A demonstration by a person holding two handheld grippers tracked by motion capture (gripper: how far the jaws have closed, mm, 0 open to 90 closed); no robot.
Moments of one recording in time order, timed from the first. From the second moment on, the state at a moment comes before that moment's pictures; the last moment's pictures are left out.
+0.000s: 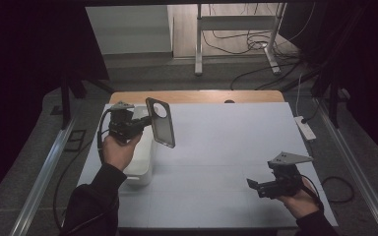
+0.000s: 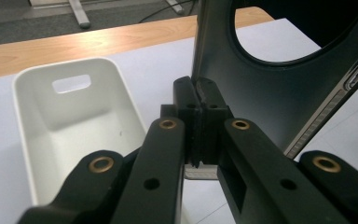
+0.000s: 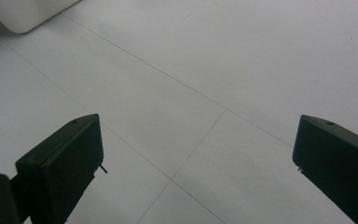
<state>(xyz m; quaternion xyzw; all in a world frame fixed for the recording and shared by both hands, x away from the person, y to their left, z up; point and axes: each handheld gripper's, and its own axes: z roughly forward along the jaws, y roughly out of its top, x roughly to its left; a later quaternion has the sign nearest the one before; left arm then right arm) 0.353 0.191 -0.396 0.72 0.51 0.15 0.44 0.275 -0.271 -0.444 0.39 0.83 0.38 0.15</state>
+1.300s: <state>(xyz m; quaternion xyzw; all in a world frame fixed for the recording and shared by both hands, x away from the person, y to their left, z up) 0.366 0.231 -0.391 0.70 0.55 0.19 0.42 0.249 -0.305 -0.450 0.43 0.80 0.37 0.18</state>
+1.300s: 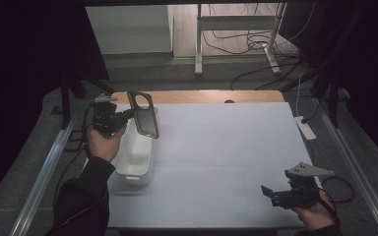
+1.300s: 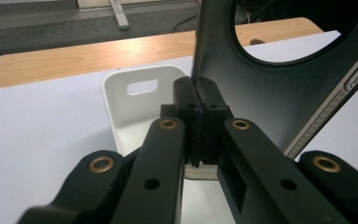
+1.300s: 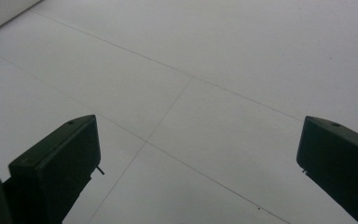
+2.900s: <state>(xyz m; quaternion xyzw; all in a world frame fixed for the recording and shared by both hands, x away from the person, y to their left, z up) 0.404 0.244 -0.415 0.67 0.59 0.21 0.39 0.238 -0.311 -0.453 0.44 0.79 0.38 0.17</state>
